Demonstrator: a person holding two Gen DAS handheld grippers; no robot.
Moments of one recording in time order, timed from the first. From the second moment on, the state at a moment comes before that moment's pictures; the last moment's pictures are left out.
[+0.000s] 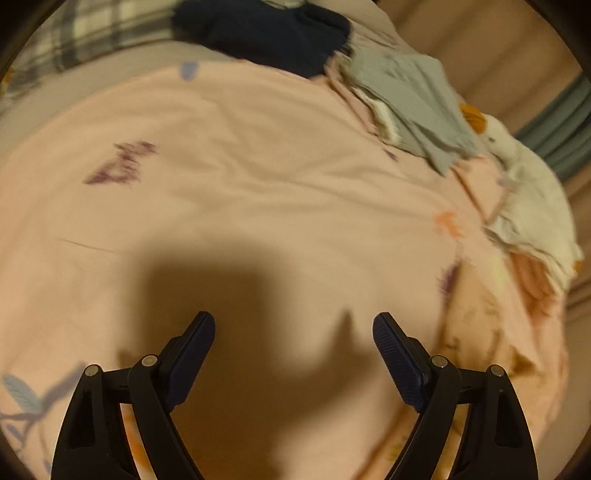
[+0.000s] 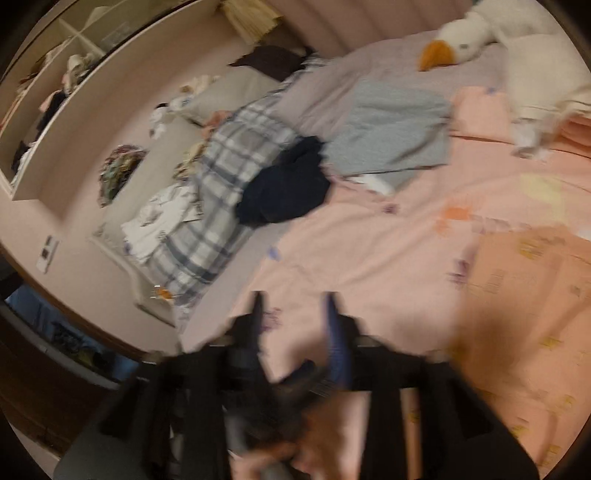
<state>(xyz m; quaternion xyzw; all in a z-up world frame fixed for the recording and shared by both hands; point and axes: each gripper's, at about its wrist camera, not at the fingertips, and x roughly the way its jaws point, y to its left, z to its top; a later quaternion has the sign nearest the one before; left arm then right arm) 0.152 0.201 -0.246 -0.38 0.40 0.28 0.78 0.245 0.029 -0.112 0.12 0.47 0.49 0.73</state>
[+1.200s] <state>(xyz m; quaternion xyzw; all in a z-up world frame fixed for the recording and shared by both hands) 0.196 0.139 -0.259 -0.18 0.49 0.28 0.81 0.377 -0.274 -0.192 0.04 0.47 -0.01 0.88</state>
